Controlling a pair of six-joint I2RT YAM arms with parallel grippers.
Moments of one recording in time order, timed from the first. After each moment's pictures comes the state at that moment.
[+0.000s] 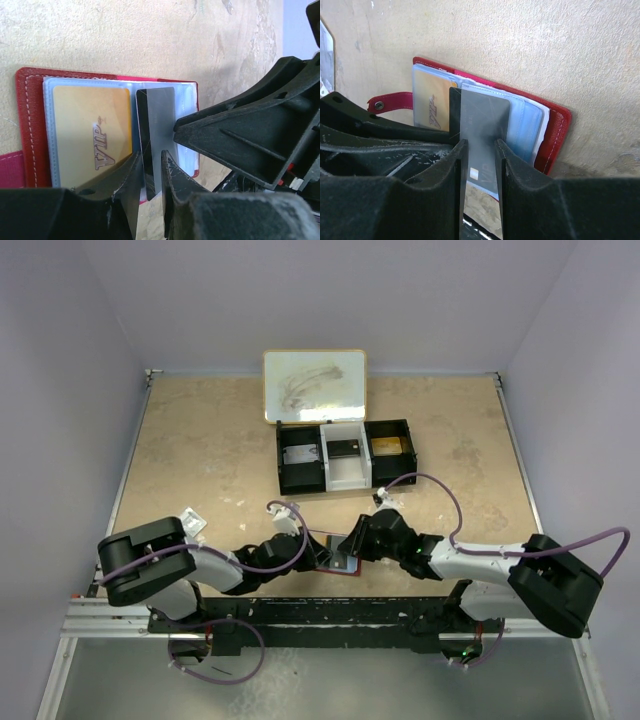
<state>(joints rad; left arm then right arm) -1.13 1.49 0.27 0.73 -0.25 -1.15 0.91 1.24 0.34 0.19 0.06 1.05</state>
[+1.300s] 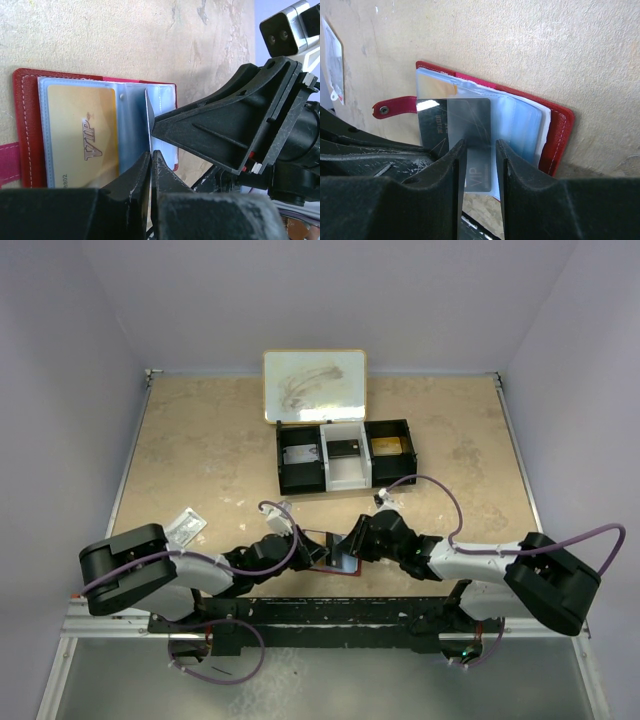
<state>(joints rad) -1.12 1.41 0.22 0.77 -0.25 -1.19 0.91 1.26 0.32 0.24 0.06 1.09</state>
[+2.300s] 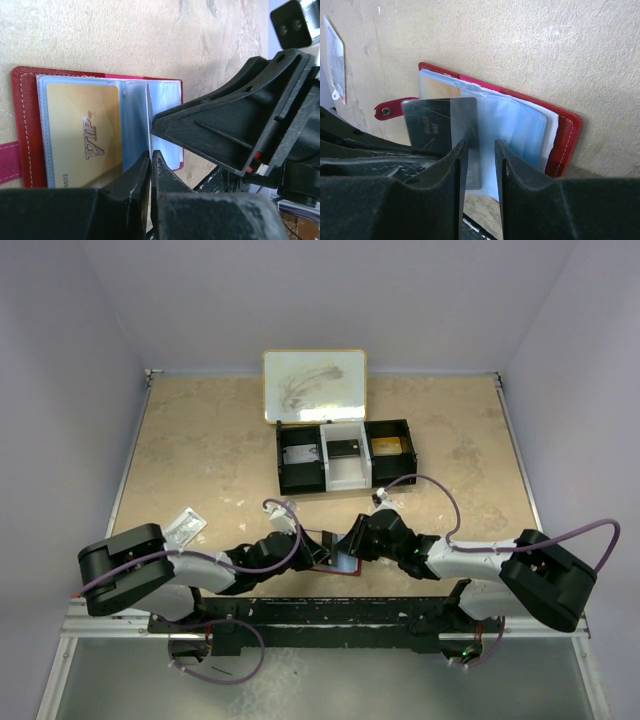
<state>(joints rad) -1.12 1.42 0.26 0.69 -0.23 -1.17 0.91 1.29 0.32 0.27 0.05 1.09</state>
